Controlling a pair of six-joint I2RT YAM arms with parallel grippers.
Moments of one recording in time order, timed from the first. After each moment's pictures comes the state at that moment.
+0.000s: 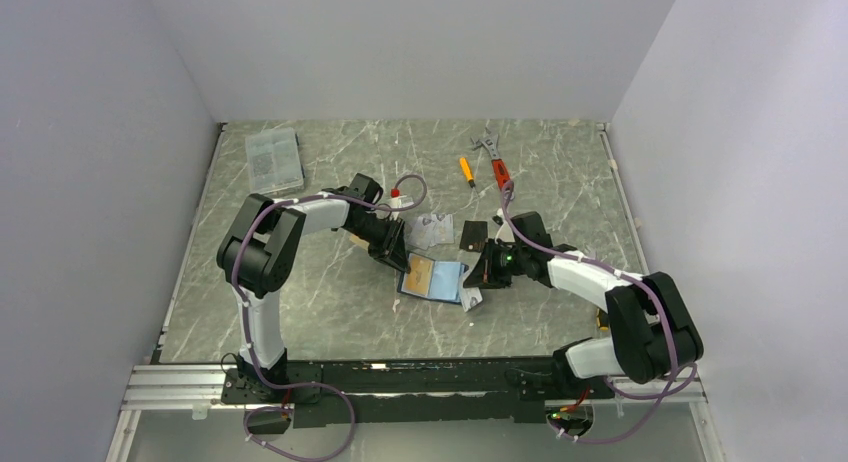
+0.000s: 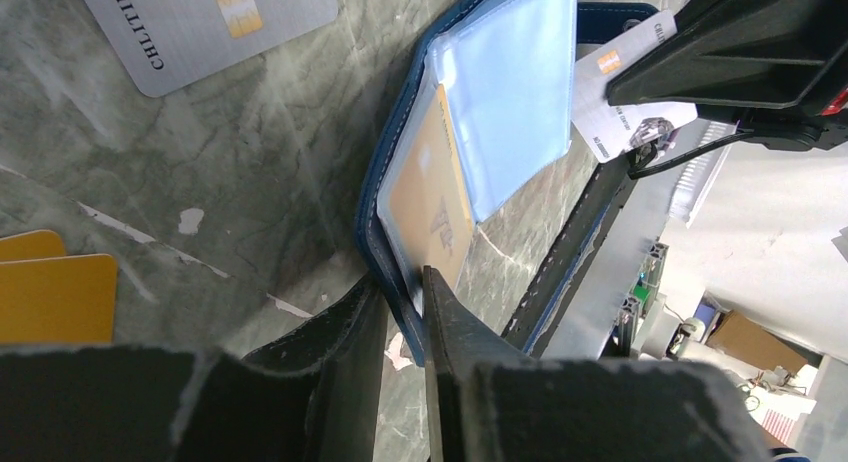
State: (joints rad) left arm -0.45 1.96 1.17 -0.46 0.87 -0.12; right arm 0.35 1.37 0.55 -0.14 -0.58 0.59
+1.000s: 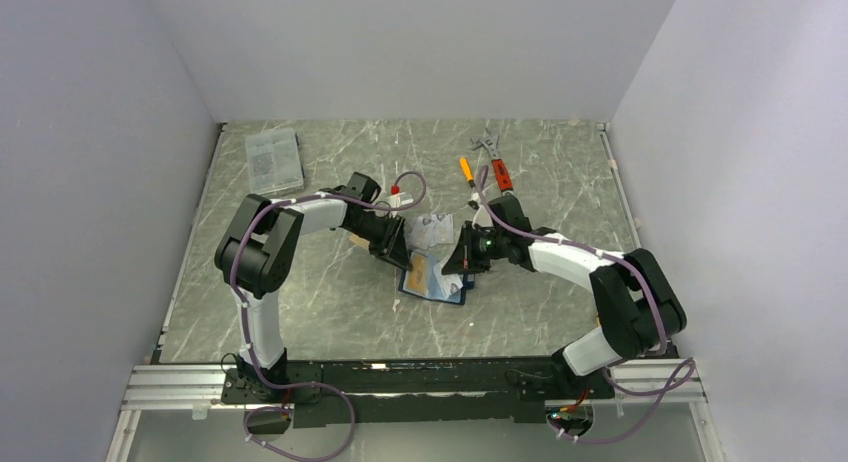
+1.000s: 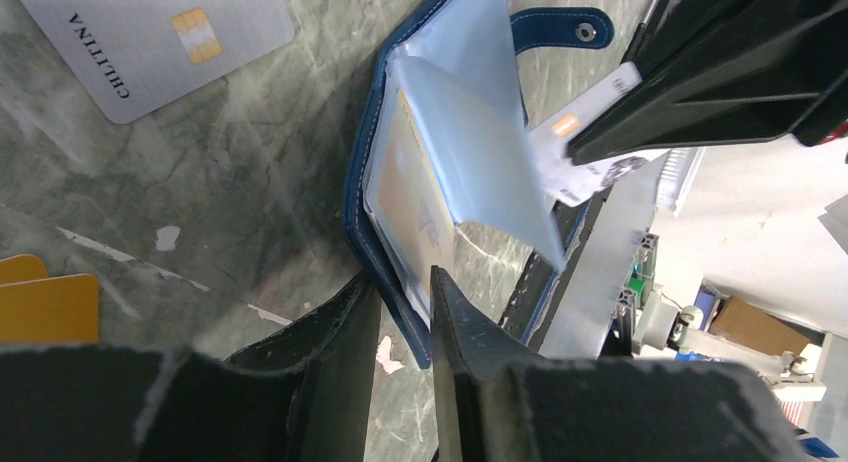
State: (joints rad) left arm -0.44 1.95 1.16 -0.43 0.92 -0.09; right arm 0.45 1.47 0.70 -0.09 -0.62 0.62
